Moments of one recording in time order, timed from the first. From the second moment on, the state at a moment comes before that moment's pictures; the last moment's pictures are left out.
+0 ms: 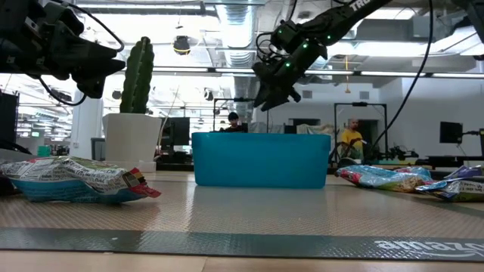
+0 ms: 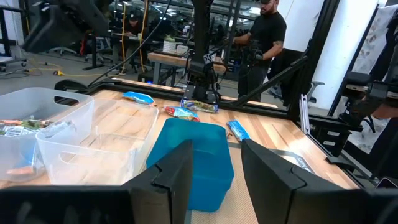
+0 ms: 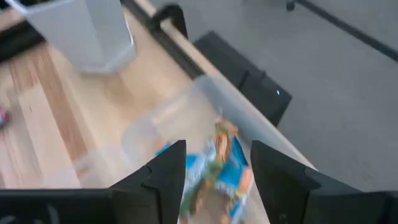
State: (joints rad) left arm 0.00 0.00 0.01 0.02 -0.01 -0.18; right arm -0.59 1.82 1.48 -0.40 -0.07 0.04
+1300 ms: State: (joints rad) left arm 0.00 0.00 0.01 0.02 -0.01 -0.18; right arm -0.67 1.26 0.83 -1.01 0.32 0.82
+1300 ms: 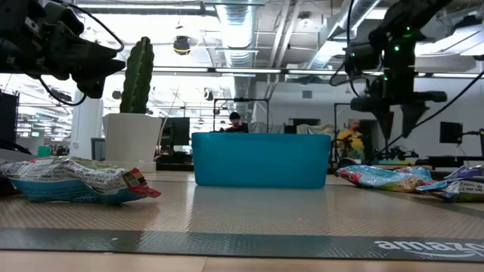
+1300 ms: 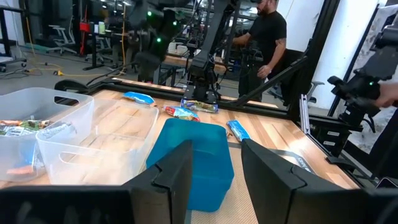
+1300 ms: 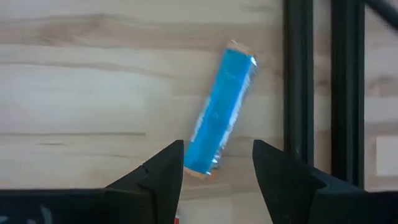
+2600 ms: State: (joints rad) left arm 0.00 0.00 0.01 0.02 -0.01 -0.18; right arm -0.73 1.50 0.68 -0.71 0.31 1.05
